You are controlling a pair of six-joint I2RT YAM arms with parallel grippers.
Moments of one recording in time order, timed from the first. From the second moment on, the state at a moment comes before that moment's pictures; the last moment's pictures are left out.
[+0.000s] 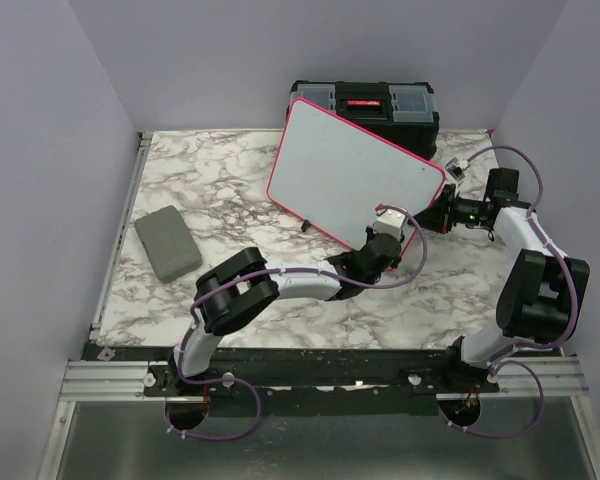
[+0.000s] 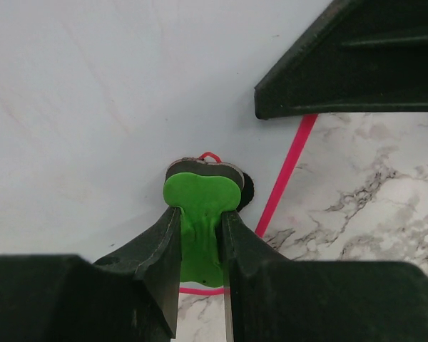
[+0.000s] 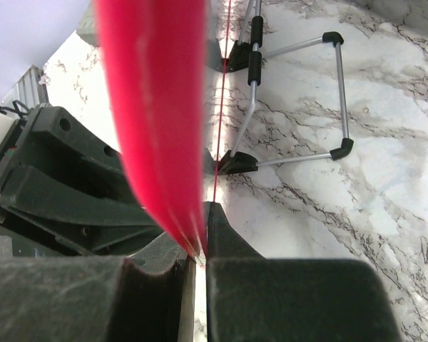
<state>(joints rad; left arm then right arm) -1.13 2.04 1.33 0.39 -0.52 -0.39 -0.23 1.57 1.05 -0.50 -1.28 -0.51</state>
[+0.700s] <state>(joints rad) -1.09 2.05 1.40 0.32 -0.46 -0.29 -0.23 1.57 1.05 -0.47 -1.27 -0.51</state>
